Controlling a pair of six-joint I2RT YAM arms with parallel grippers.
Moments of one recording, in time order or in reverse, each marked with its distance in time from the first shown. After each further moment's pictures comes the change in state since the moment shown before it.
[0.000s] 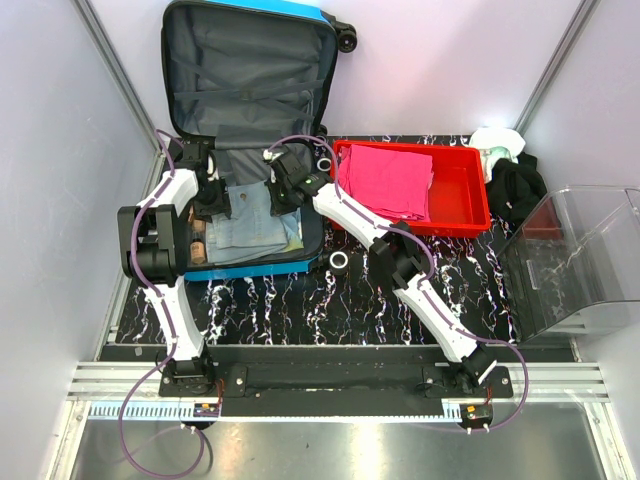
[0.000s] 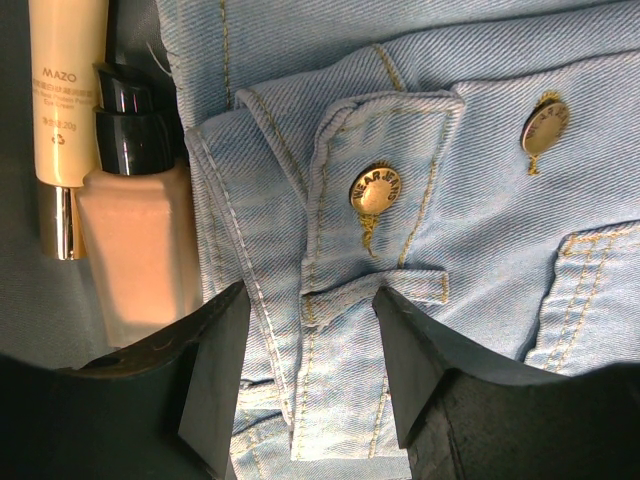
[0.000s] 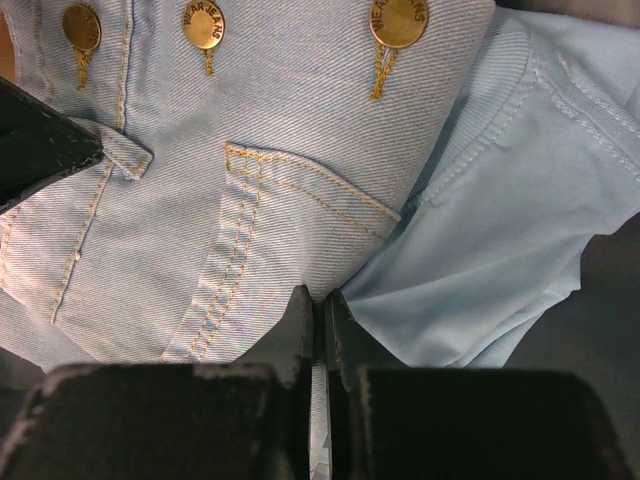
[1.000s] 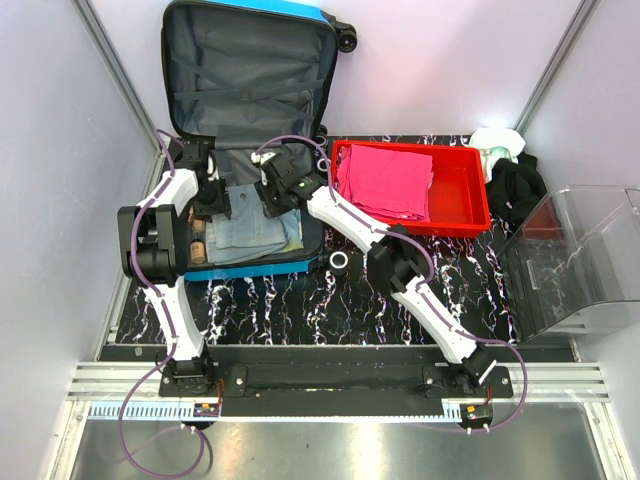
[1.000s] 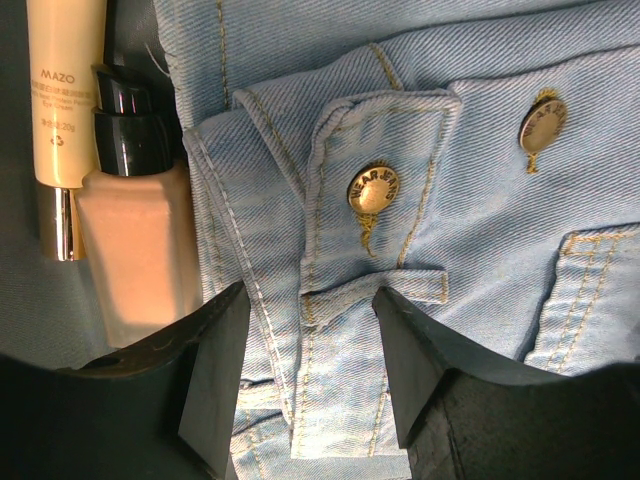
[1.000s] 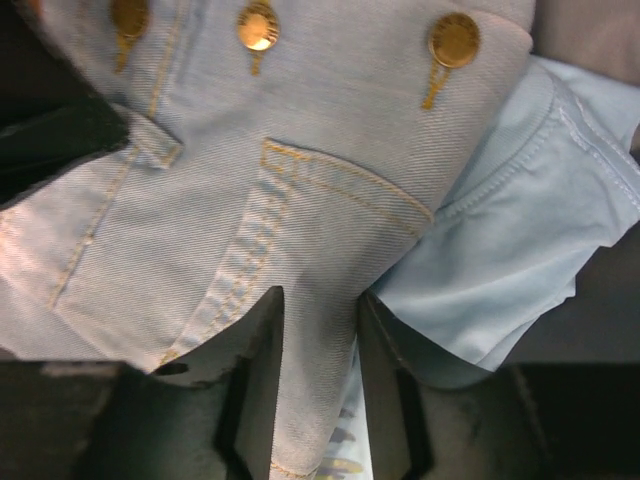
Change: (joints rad) left arm 0.000 0.000 0.001 -0.001 0.003 0.006; right arm 0.041 -0.012 0.017 -0.005 0.073 -0.114
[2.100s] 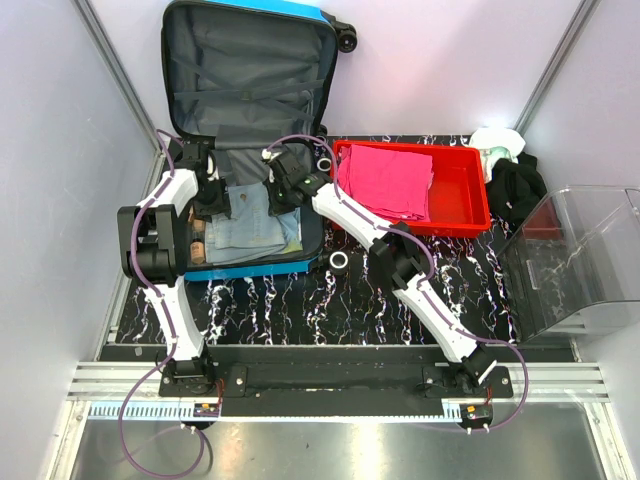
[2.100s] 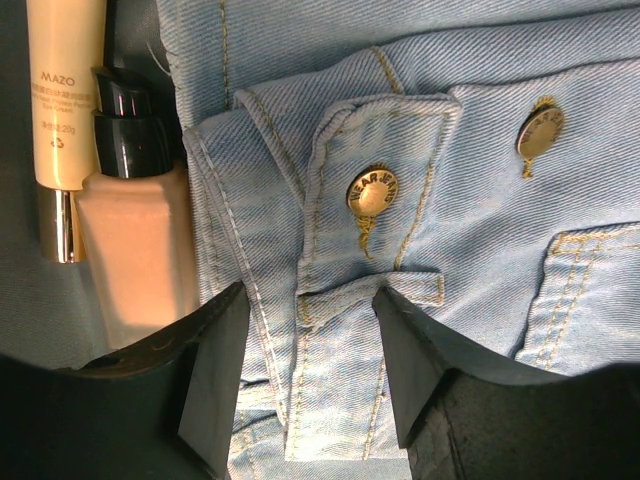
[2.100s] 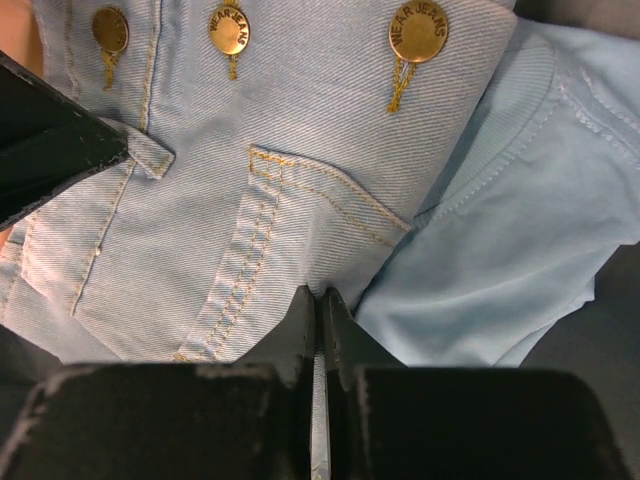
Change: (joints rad) left arm 0.002 0.000 -0.001 0.003 0.002 0.003; right arm -0.031 0.013 0.000 -0.002 -0.085 0.129
